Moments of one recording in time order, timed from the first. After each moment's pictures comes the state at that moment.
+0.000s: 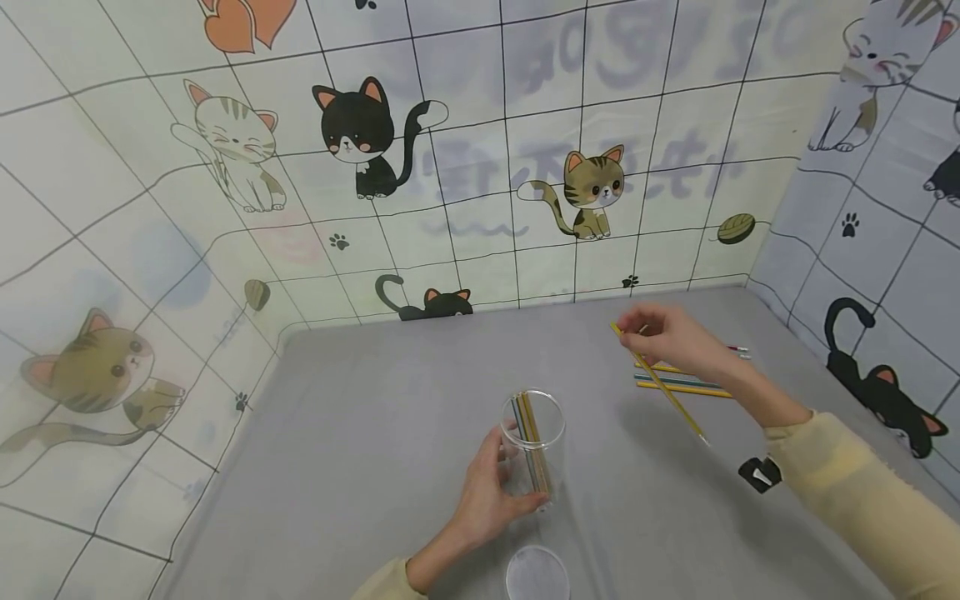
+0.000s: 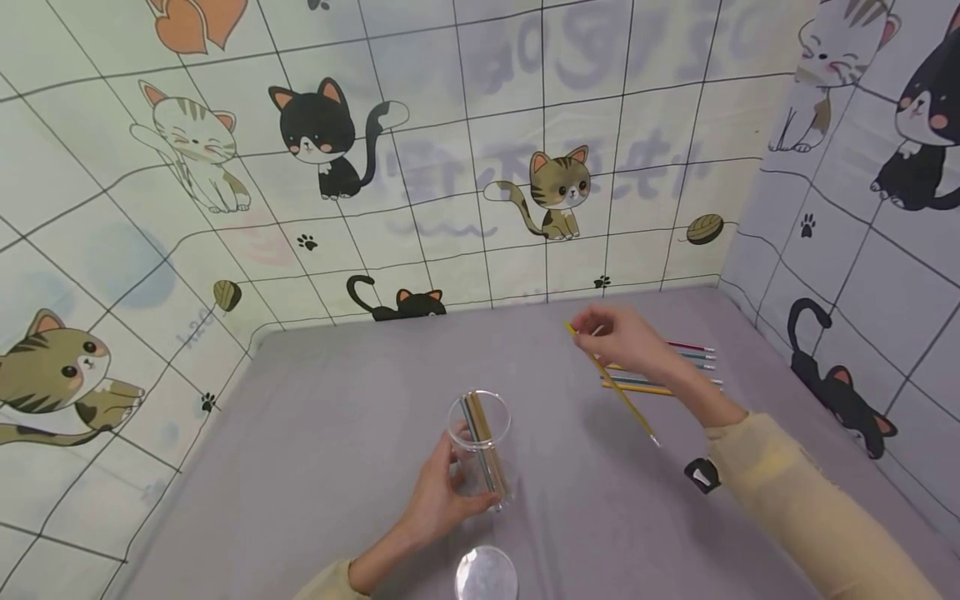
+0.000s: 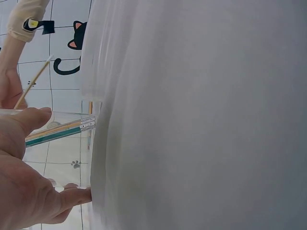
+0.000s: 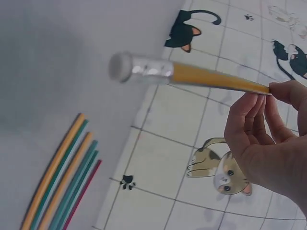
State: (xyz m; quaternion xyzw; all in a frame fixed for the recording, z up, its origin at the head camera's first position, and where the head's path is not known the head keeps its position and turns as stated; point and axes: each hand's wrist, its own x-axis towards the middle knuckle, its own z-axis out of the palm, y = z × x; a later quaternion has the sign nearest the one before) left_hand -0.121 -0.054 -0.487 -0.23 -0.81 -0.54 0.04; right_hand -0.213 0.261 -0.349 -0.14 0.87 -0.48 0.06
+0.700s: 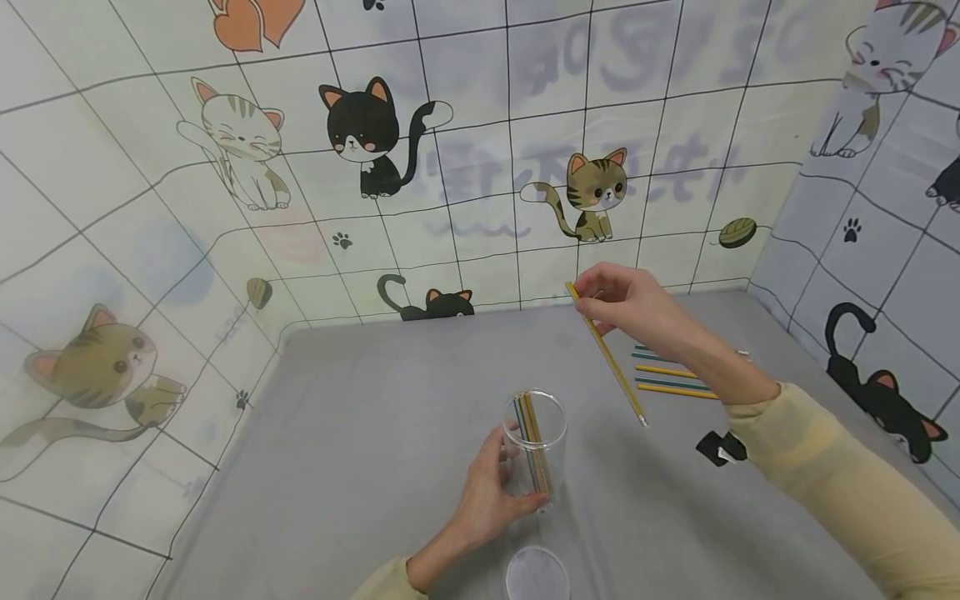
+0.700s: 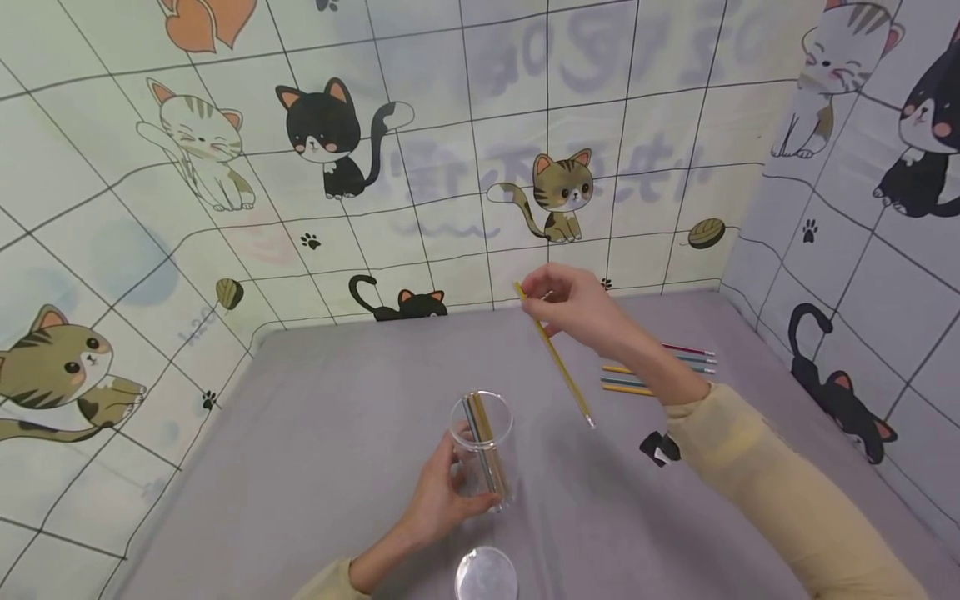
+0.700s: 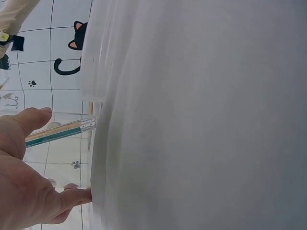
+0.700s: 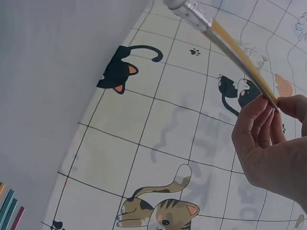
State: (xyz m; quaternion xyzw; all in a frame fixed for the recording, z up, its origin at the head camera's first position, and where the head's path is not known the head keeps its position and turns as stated) left_hand -0.120 -0.054 -0.485 -0.23 -0.81 -0.54 0.03; right_hand -0.209 0.199 -0.287 -0.17 0.83 -0.53 0.01
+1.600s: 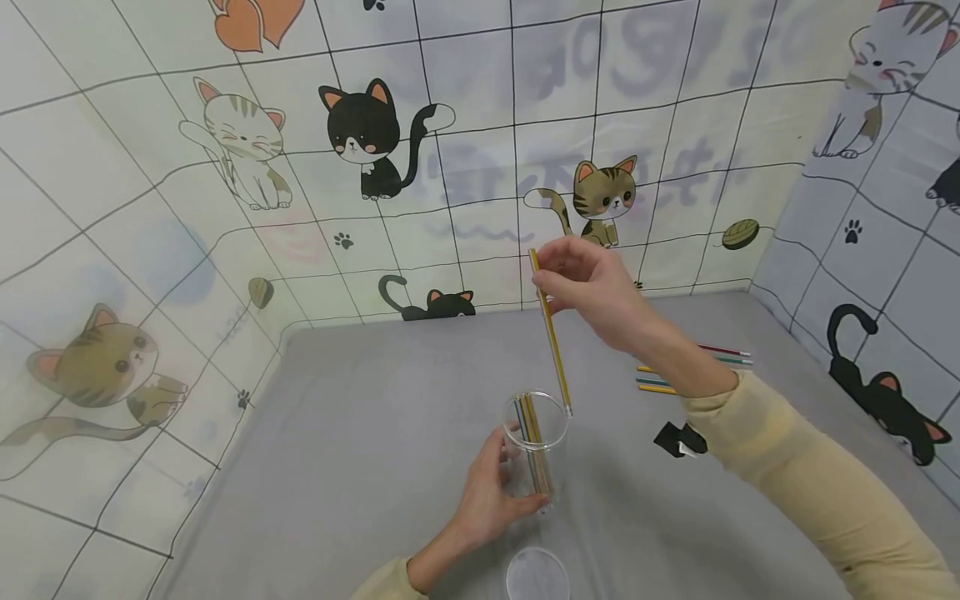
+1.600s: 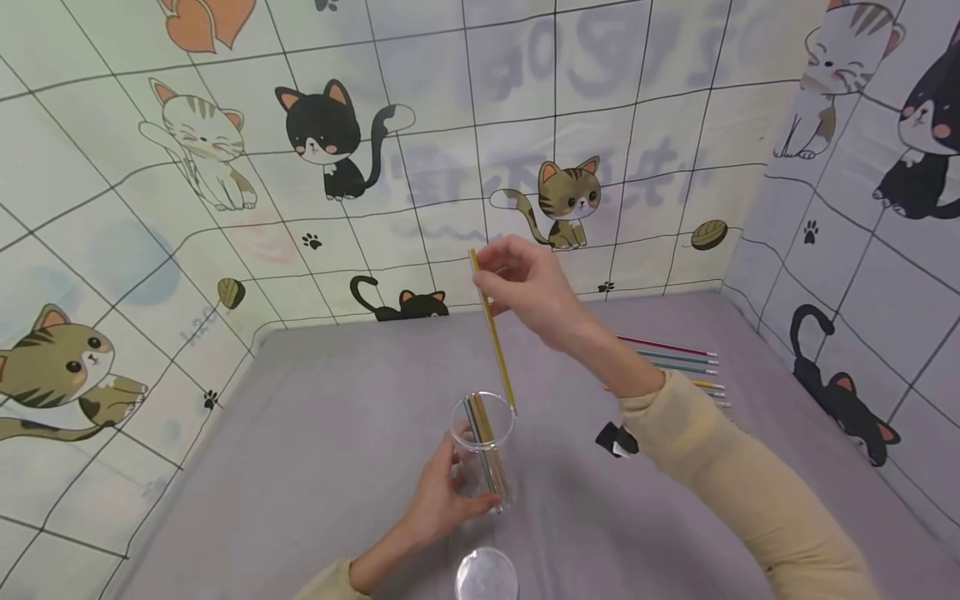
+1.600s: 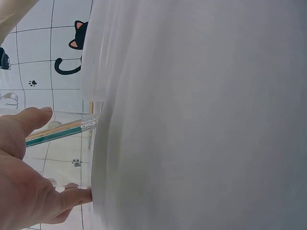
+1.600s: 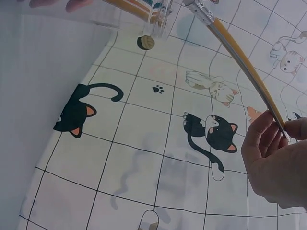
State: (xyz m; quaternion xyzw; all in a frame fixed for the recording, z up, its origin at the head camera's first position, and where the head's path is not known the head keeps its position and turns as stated) left_hand -0.121 -0.054 -0.485 -0.23 -0.80 -0.55 0.03; right_hand -0.203 0.146 -0.263 -0.22 0.70 -0.68 -0.04
